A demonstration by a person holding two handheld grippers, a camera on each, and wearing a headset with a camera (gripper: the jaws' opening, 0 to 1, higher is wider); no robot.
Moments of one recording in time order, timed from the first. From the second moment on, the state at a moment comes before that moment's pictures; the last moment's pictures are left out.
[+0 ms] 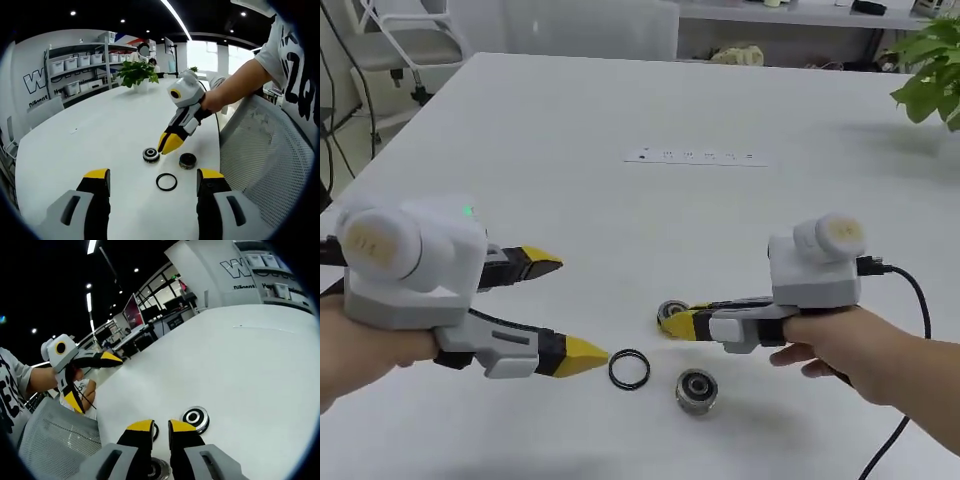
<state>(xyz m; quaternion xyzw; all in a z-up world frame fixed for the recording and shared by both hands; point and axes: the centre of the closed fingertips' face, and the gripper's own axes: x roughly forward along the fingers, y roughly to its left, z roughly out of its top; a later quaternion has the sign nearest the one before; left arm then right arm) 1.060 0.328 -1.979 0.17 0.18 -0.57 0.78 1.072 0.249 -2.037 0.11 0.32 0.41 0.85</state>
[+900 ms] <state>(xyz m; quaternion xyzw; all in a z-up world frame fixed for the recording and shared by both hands) 1.093 0.292 -1.981 0.14 0.20 -0.58 0.78 1.085 0.209 -2.044 0.01 0.29 0.41 0.87</state>
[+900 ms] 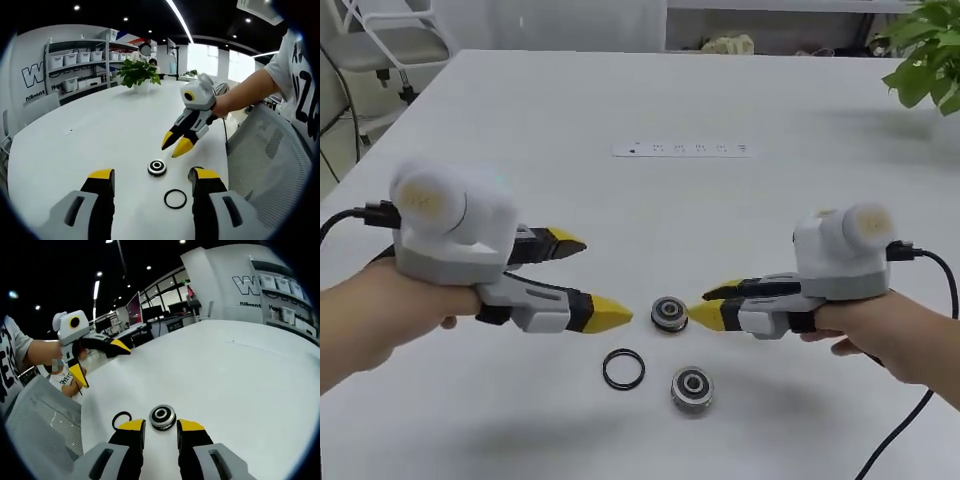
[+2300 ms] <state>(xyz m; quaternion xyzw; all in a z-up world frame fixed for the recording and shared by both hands) 1.096 0.241 -2.045 0.16 0.26 -0.62 0.73 1.093 0.218 -2.079 -0.04 0.31 0.44 0.84</state>
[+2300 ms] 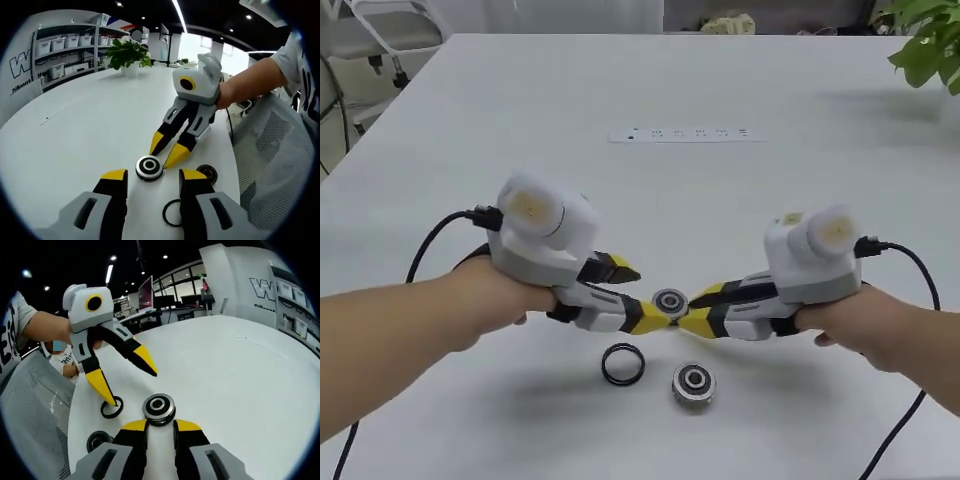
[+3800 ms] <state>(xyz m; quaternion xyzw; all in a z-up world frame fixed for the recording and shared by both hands) 1.108 0.221 -2.061 0.22 0.25 -0.60 0.73 1.096 0.219 -2.079 -0.05 0.29 0.43 0.85</state>
